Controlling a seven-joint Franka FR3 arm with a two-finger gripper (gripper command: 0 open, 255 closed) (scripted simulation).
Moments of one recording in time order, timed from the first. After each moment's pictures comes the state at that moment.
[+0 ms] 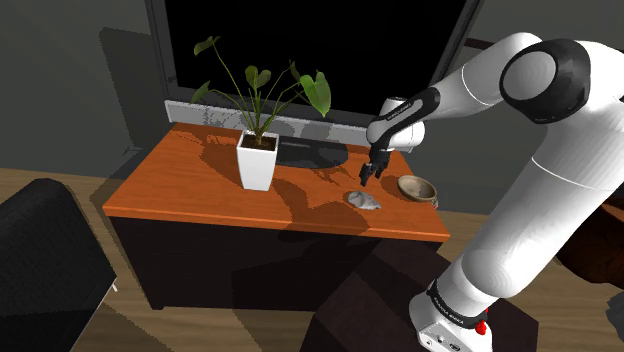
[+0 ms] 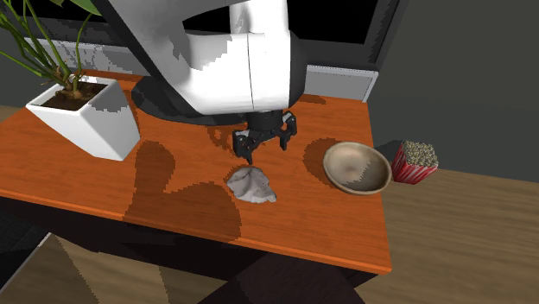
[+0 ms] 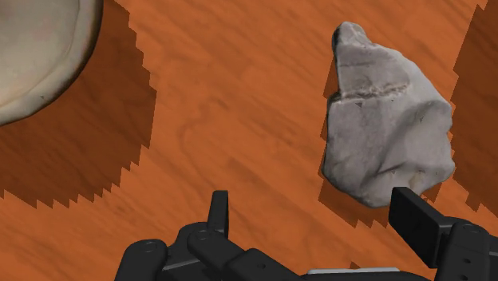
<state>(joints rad) -0.15 0.08 -0.38 -2.43 0.00 2.47 -0.42</state>
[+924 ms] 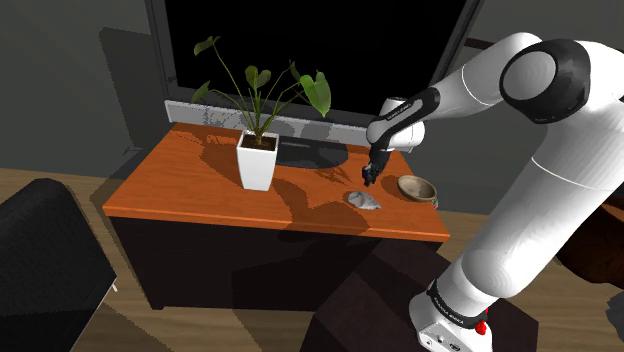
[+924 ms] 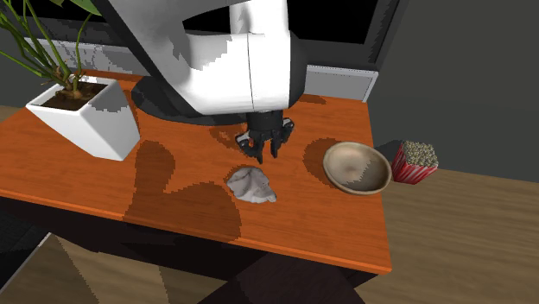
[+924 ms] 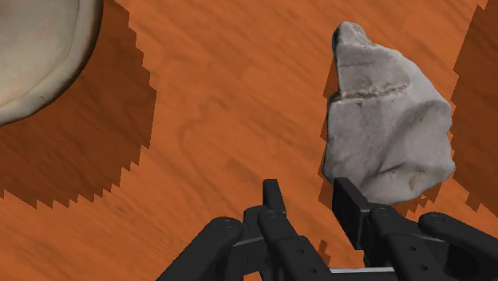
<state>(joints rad) -0.15 0.08 -0.38 -2.43 0.00 2.47 -0.42</state>
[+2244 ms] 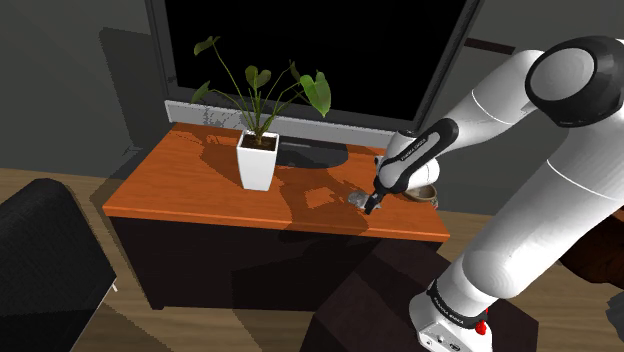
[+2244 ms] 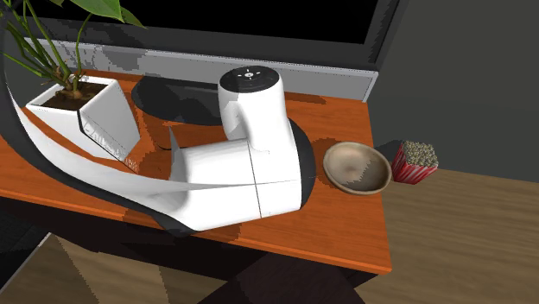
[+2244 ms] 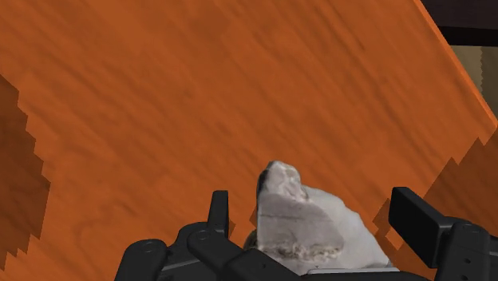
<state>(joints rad) -0.13 -0.03 -0.38 -2.81 -0.13 2.85 -0.46</state>
